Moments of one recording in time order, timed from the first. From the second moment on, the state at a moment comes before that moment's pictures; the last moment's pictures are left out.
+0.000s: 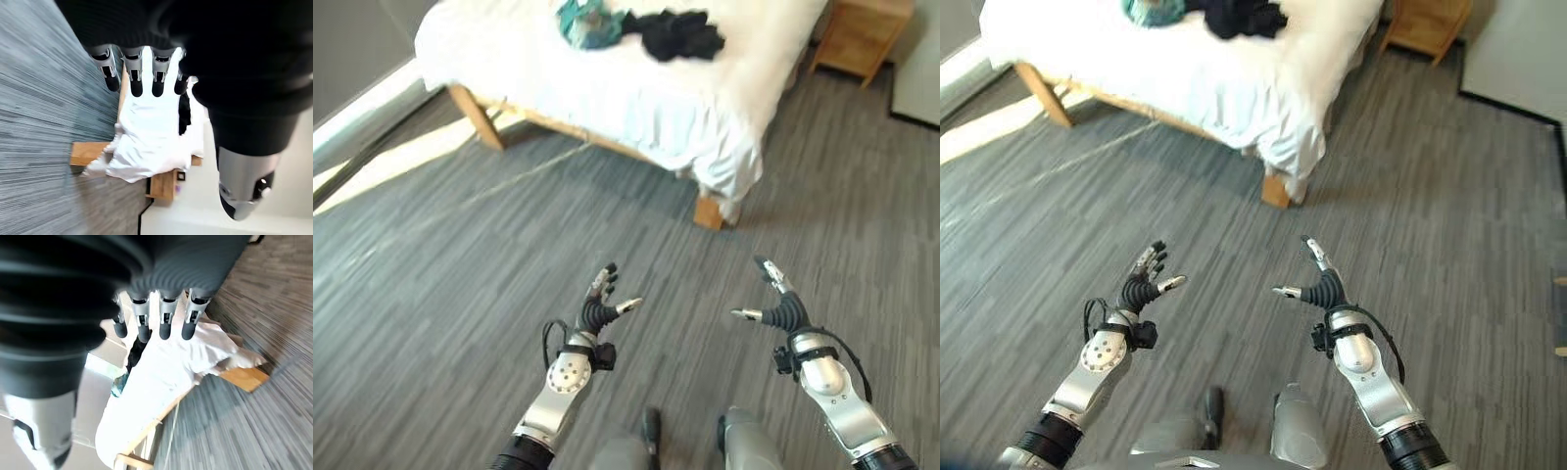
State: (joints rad) left arm -0.06 0.36 -0.33 0.15 -0.23 -0.22 0.19; right arm 0.03 -0.42 0.22 -0.03 -0.09 -0.18 -0.21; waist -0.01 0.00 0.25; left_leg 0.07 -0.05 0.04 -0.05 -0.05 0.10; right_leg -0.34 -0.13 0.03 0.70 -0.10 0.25
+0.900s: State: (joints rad) left arm 0.08 0.29 -0.28 0.24 -0.27 -0.20 0.17; right arm -0.01 -0.62 0.07 0.00 -0.16 -0.13 -0.28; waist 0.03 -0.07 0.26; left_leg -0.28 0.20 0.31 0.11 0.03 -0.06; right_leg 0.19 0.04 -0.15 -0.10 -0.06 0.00
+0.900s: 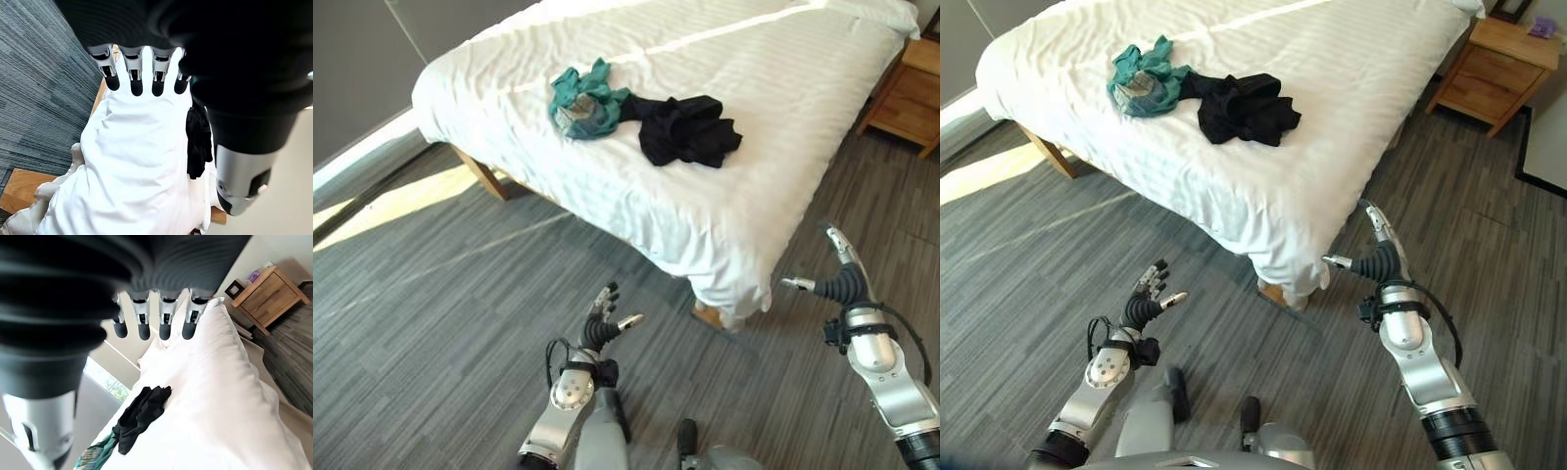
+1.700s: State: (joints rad) left arm 0.11 0.41 -0.23 0.31 -0.22 -0.16 0.17; right arm -0.17 -0.70 -0.03 0.42 -0.16 -0.03 -0.44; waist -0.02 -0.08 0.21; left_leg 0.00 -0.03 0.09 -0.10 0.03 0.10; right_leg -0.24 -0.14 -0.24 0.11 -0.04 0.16
